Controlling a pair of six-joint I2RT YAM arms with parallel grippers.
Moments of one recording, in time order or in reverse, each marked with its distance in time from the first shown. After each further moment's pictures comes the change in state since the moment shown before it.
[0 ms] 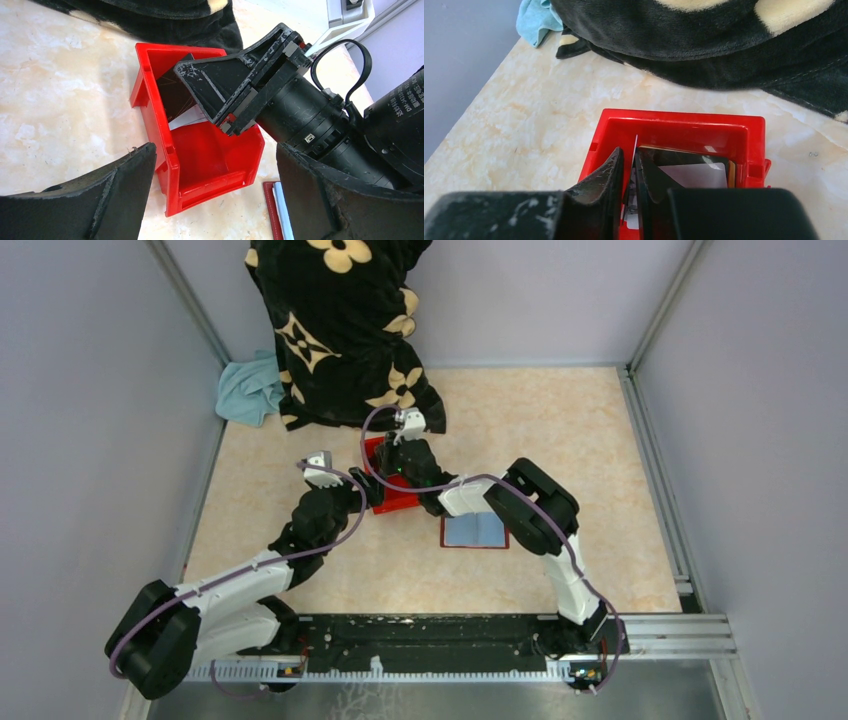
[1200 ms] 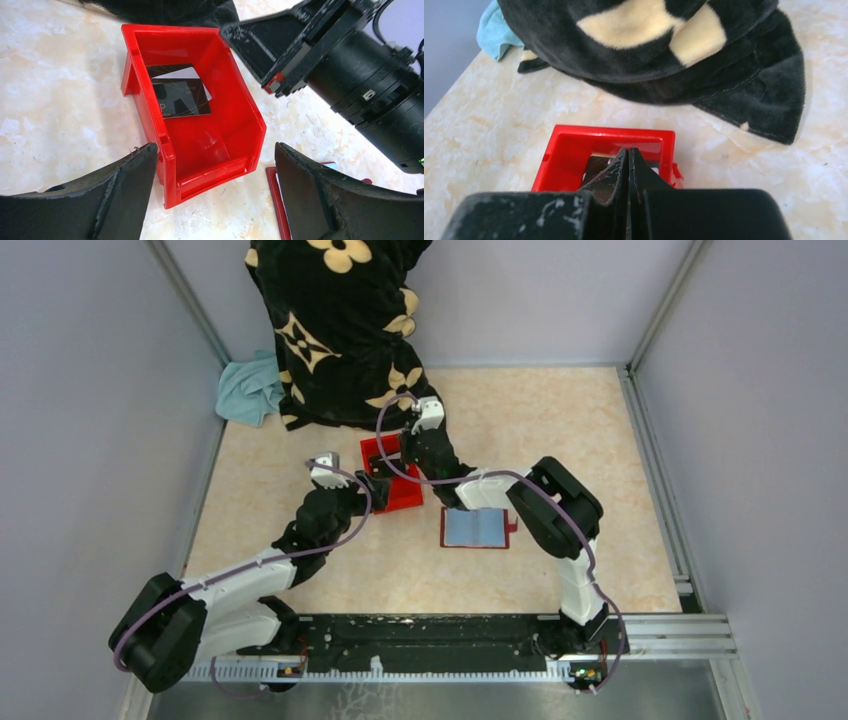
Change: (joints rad) left arm 0.000 0.045 0.000 0.000 0.062 0.019; right arm -0.071 -0.118 -0.073 -0.043 0.037 -0.089
